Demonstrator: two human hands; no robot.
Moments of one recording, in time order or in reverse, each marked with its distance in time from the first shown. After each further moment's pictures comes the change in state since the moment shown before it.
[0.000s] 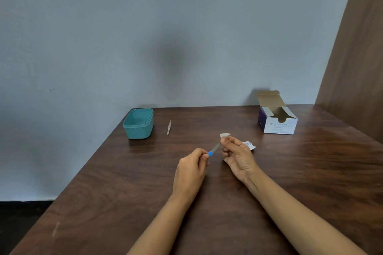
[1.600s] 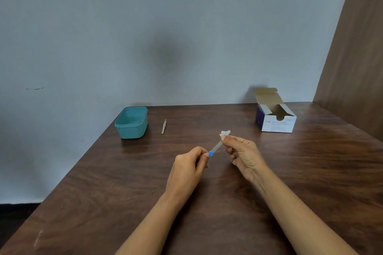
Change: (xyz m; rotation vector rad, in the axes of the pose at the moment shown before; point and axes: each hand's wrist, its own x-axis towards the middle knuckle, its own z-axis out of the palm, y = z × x) left_hand 0.007 0.004 -0.005 -0.017 -0.088 0.087; right_hand -0.009 -0.023 -0.004 -0.330 0.128 0.016
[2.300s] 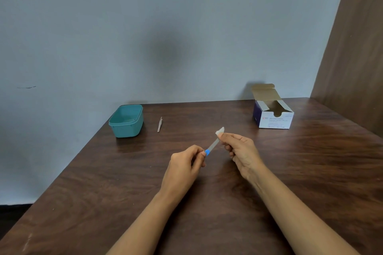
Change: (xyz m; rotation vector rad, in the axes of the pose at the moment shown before) left_hand 0.002 -0.001 0.000 0.005 -0.028 -0.003; right_hand 0.004 0.003 -0.003 -0.102 0.057 -0.059
